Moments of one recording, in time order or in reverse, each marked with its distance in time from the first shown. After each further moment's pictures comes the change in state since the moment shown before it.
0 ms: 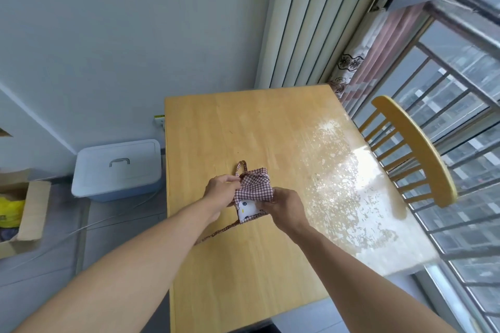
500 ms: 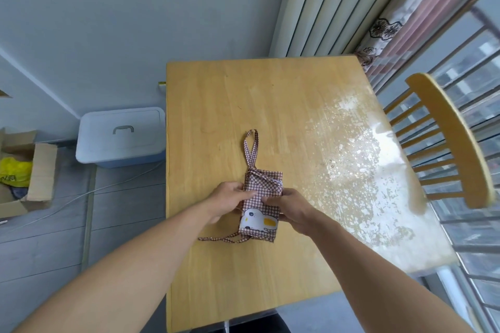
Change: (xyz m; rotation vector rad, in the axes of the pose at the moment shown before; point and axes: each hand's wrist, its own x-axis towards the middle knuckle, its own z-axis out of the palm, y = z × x) left_hand 0.033 -0.059 0.012 0.025 -0.315 -0.093; right_hand 0.048 0.049 0.010 0.310 -0.290 0.545
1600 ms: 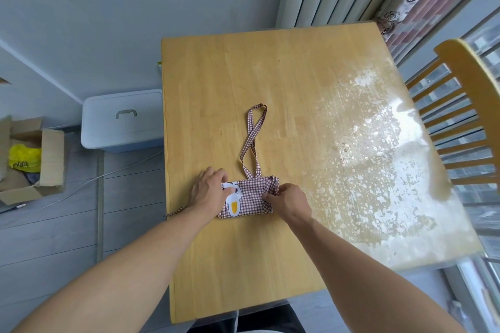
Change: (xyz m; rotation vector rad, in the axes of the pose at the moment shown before) left_hand 0.024 -0.049 -0.024 0.889 0.477 0.148; right_hand 0.031 0.033 0.018 -0.630 0.390 0.056
